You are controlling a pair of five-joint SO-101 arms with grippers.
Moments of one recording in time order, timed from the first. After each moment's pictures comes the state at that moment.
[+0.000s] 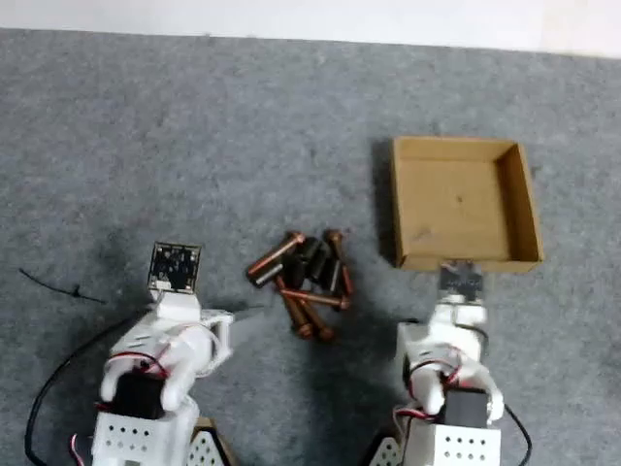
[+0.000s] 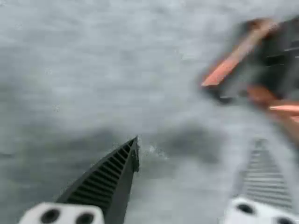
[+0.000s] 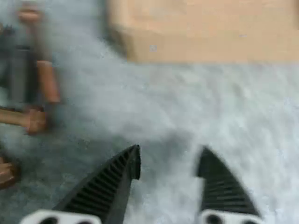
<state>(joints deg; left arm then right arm) -11.8 -104.1 96.1 66.9 -25.7 -3.9 -104.6 96.0 65.9 4.8</state>
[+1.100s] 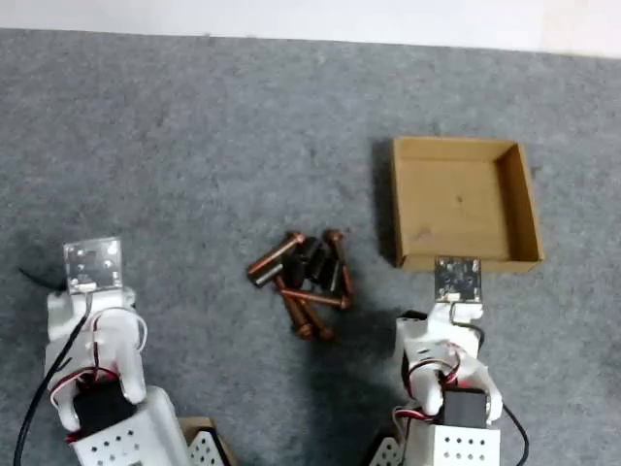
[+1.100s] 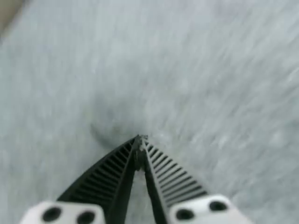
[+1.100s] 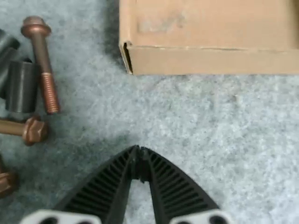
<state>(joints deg) -28.5 -104.1 86.5 54.6 -13.5 -1.0 -104.6 96.0 65.5 4.8</state>
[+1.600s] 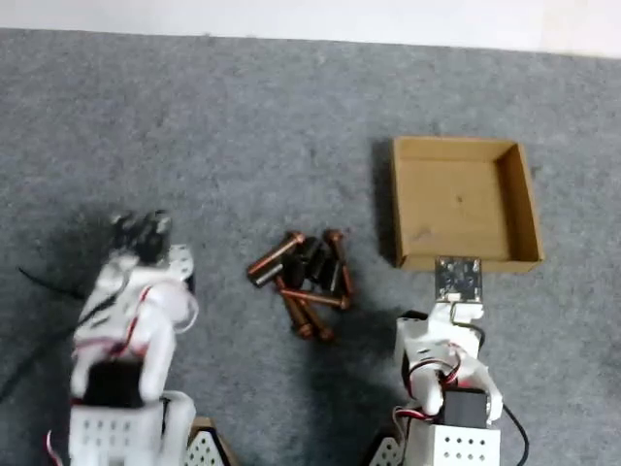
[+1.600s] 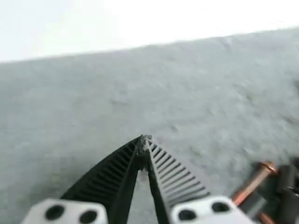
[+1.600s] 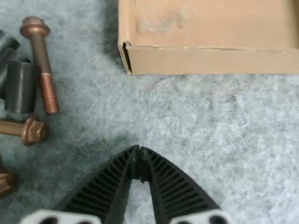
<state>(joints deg) -2.1 -81.3 74.5 41.3 -0.8 -0.8 -104.6 96.0 65.5 4.8</state>
